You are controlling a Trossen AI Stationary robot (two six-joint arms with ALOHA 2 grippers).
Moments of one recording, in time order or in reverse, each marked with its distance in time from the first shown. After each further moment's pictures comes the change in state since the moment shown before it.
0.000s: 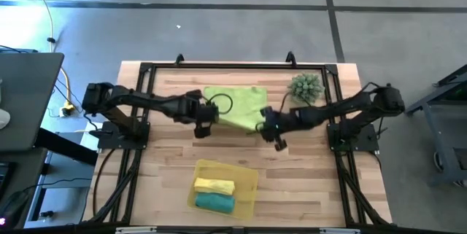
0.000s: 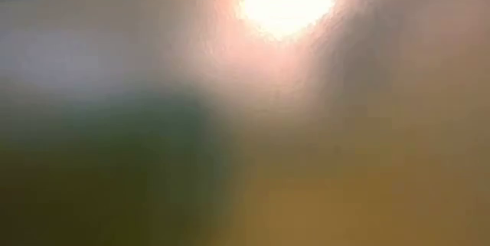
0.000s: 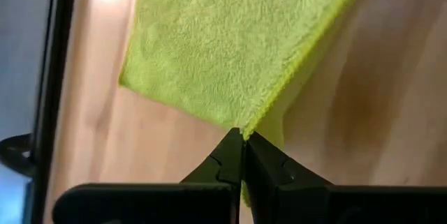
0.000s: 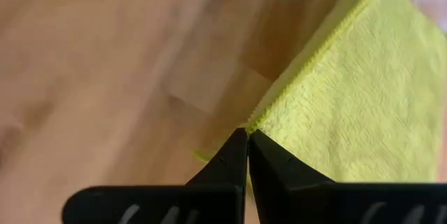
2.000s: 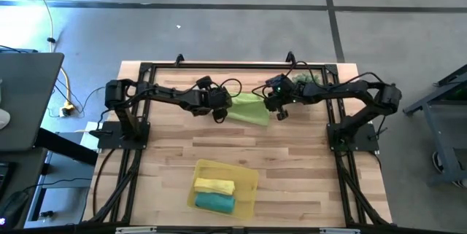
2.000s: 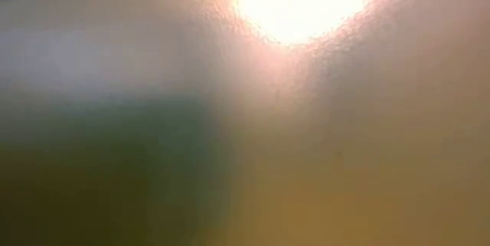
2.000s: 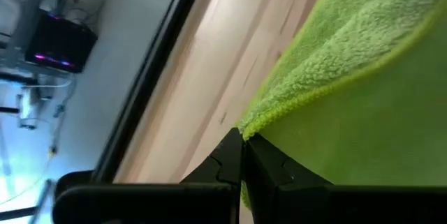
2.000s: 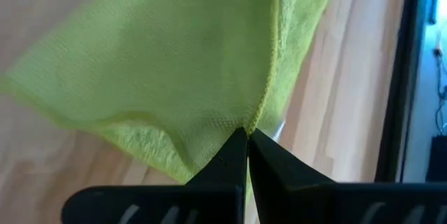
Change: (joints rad) left arm 0.177 0.217 -0.007 0.473 -0.260 0.129; right arm -0.444 0.031 -0.032 0.108 -0.124 -0.388
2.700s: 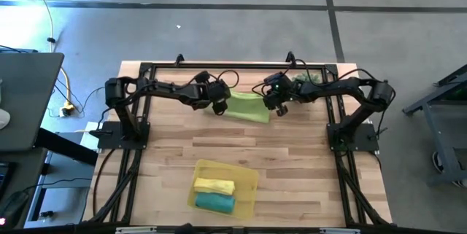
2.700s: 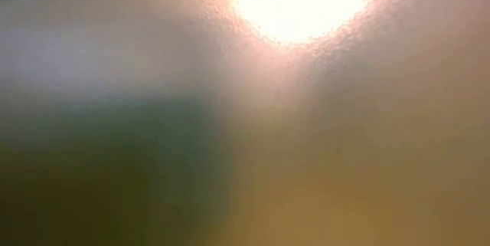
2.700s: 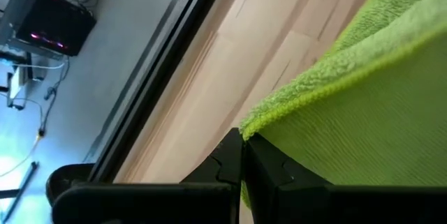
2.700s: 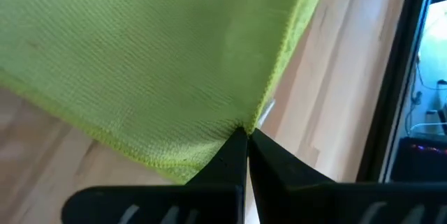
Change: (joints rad) left arm 0.085 0.000 0.000 0.036 0.039 -0.008; right arm -0.060 0.096 0.000 0.092 0.034 -0.163
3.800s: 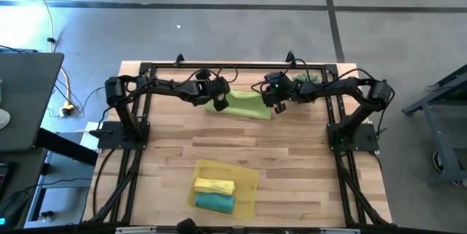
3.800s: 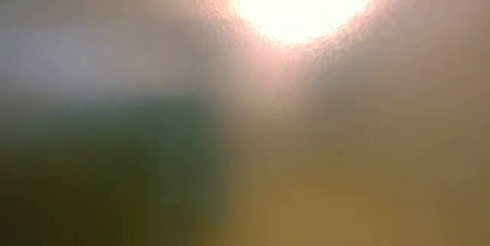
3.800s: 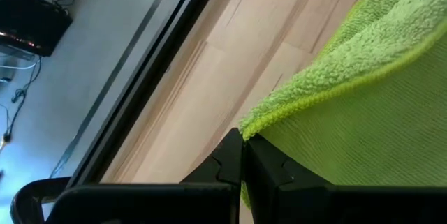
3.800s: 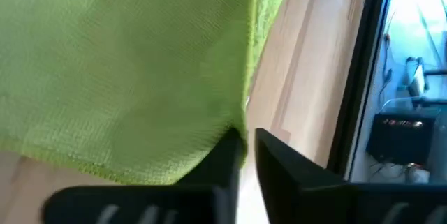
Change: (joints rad) left arm 0.051 0.006 0.000 0.056 0.100 0.026; right arm 0.001 0.014 0.000 0.068 0.101 0.011
